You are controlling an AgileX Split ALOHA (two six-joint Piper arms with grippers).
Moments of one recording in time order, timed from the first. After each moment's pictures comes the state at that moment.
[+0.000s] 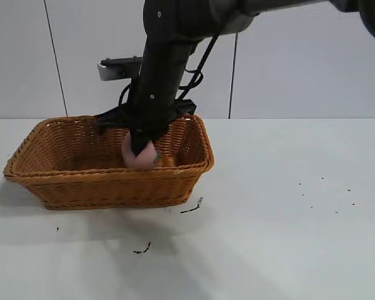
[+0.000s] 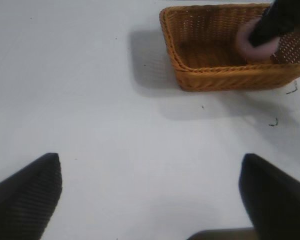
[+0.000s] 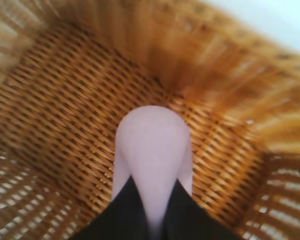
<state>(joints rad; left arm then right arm) -0.02 -0.01 -0.50 -0.04 1.07 0.00 0.60 2.46 -2.12 0.06 0.92 -0.05</state>
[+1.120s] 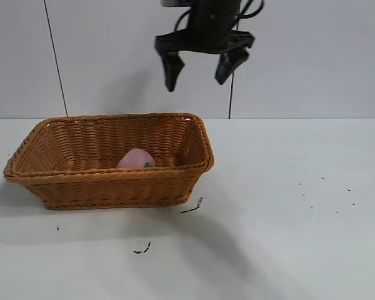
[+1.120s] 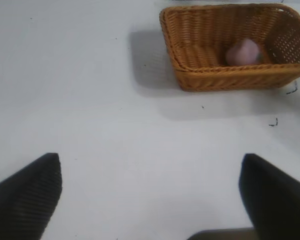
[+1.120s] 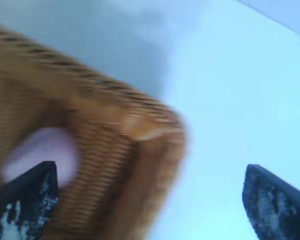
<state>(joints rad) -0.02 -0.01 -0.50 -0.04 1.07 0.00 0.13 2.41 -2.41 0.00 1.21 -0.05</state>
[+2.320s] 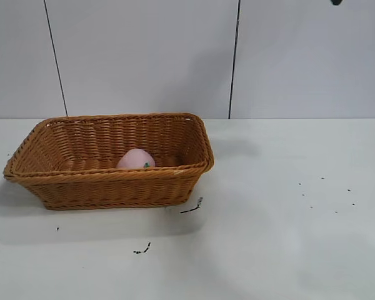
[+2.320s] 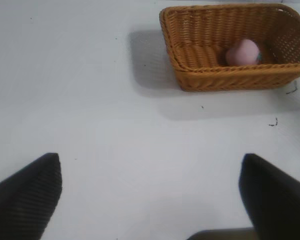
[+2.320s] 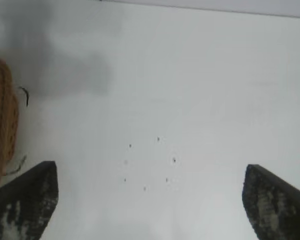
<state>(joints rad) -0.02 -0.01 -0.50 -0.04 1.07 0.00 0.06 1.18 -1.24 0.00 1.21 0.00</state>
